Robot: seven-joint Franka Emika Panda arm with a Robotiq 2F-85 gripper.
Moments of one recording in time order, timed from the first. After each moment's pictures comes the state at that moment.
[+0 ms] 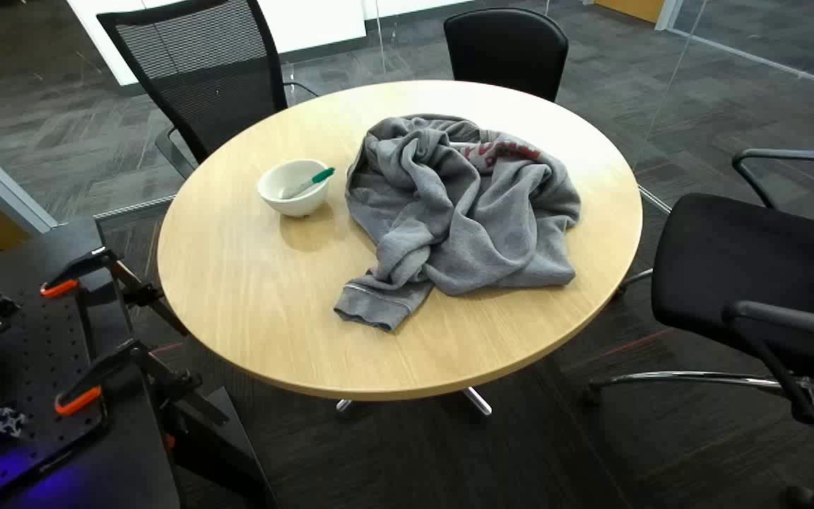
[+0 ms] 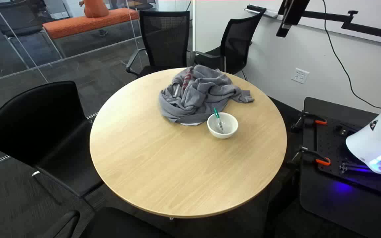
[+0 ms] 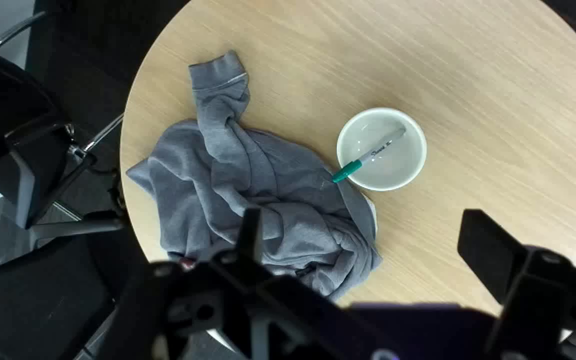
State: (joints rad) arm 0.03 -0.51 0.24 -2.33 -0.18 1.90 0.10
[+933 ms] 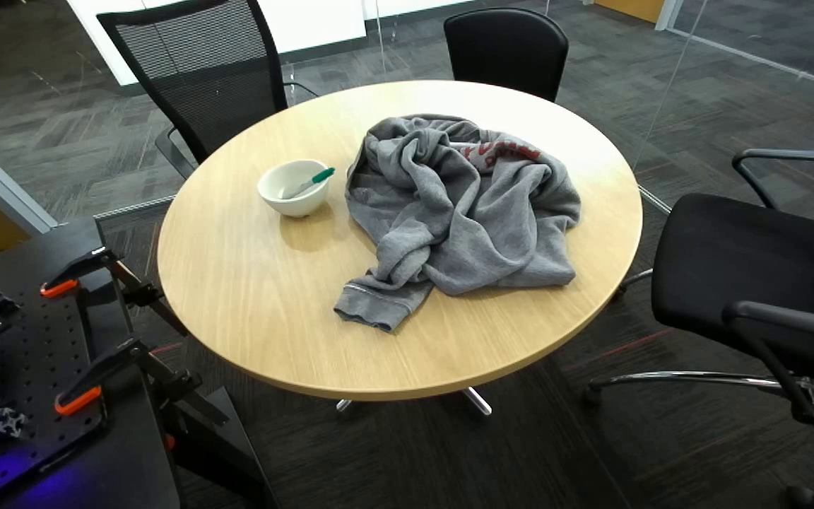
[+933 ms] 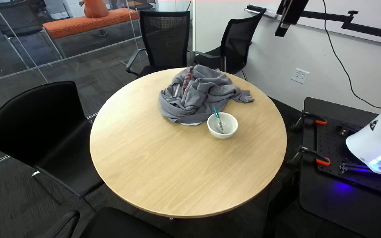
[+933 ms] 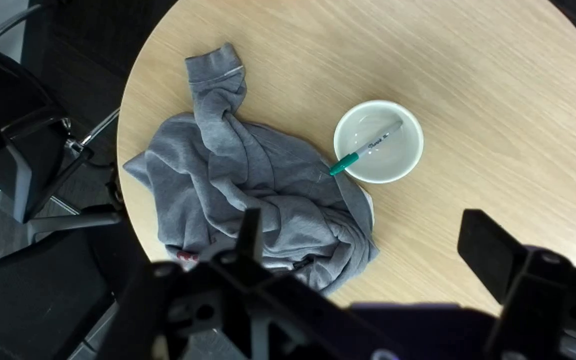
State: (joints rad) arm 0.04 -0.51 0.23 -2.33 -0.18 1.92 0.11
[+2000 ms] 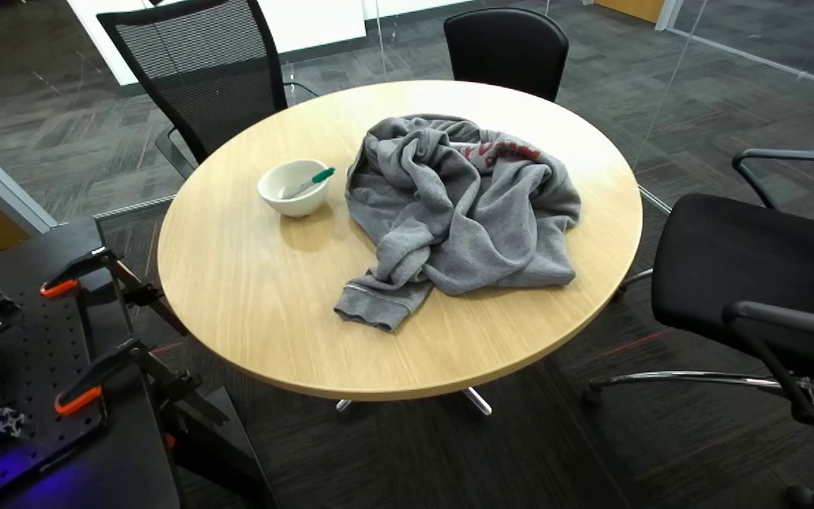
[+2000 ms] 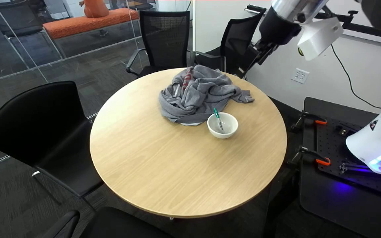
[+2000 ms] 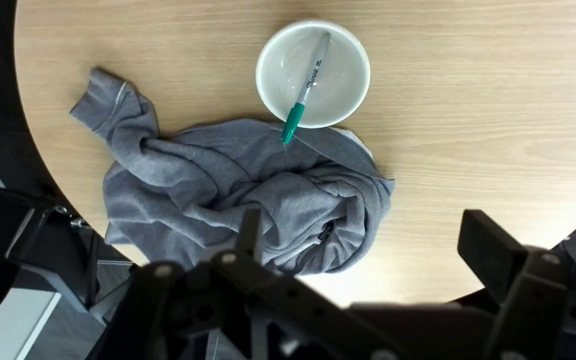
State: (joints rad) arm 0.00 -0.38 0.35 -2.56 -0.24 2.45 0.85
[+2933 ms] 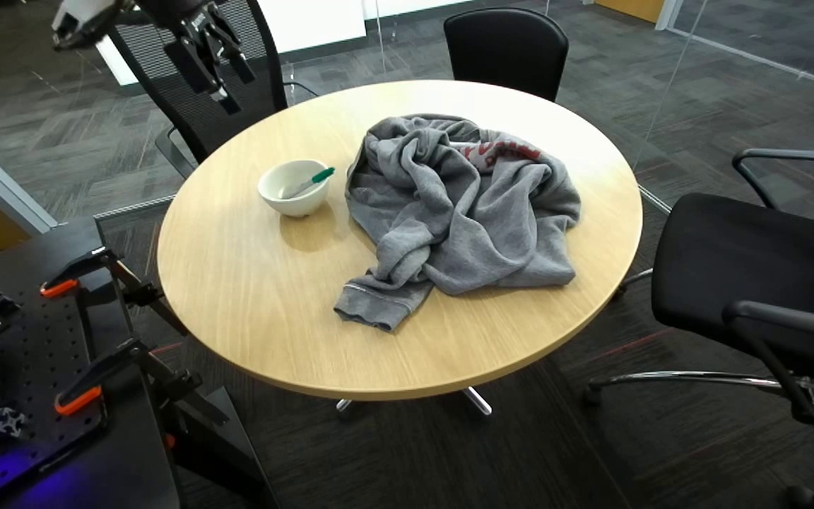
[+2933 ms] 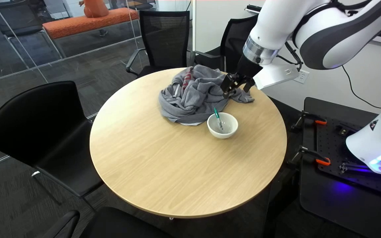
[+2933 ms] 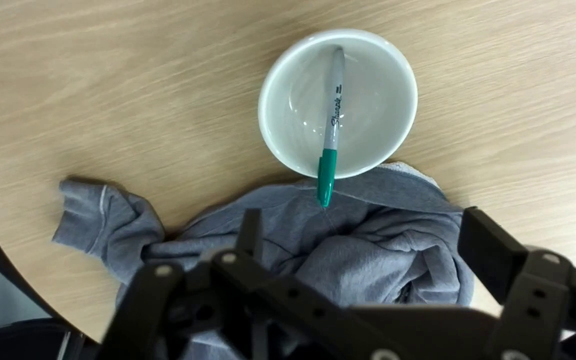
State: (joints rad) arm -0.08 -0.05 0.25 -2.58 -0.39 2.75 1.15
